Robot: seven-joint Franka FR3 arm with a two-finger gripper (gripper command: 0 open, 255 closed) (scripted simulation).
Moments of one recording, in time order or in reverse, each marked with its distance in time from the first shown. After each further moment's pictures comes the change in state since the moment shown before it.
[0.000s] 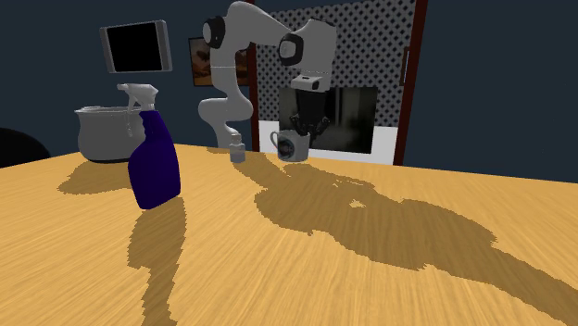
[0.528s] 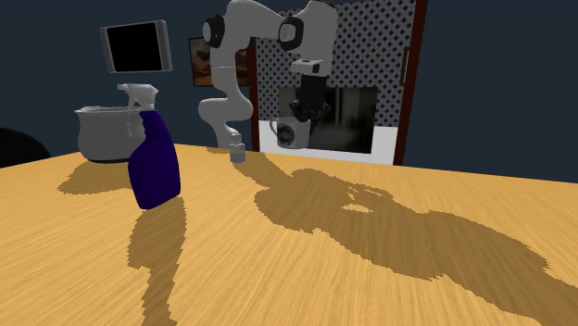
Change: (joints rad) arm -0.003 -0.028 0.001 0.076 0.014 -0.101 -0.013
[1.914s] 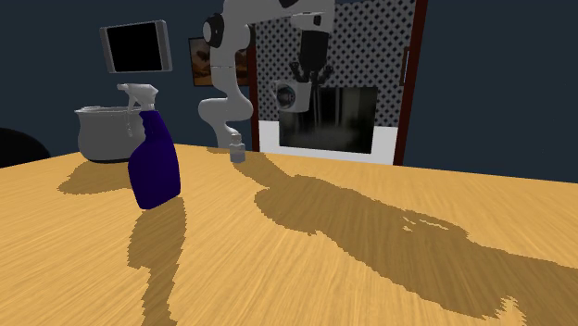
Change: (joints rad) arm 0.004 -0.008 0.004 0.277 0.006 -0.283 -0.008
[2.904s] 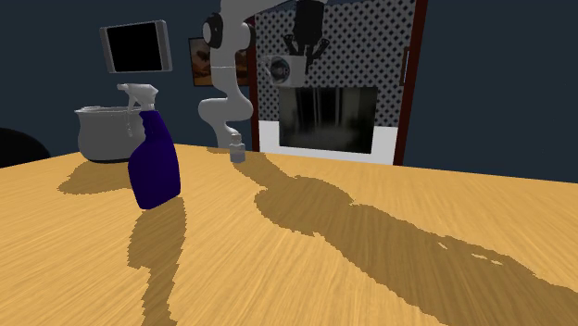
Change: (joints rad) arm -0.004 0.028 -0.004 0.213 -0.015 -0.188 -0.020
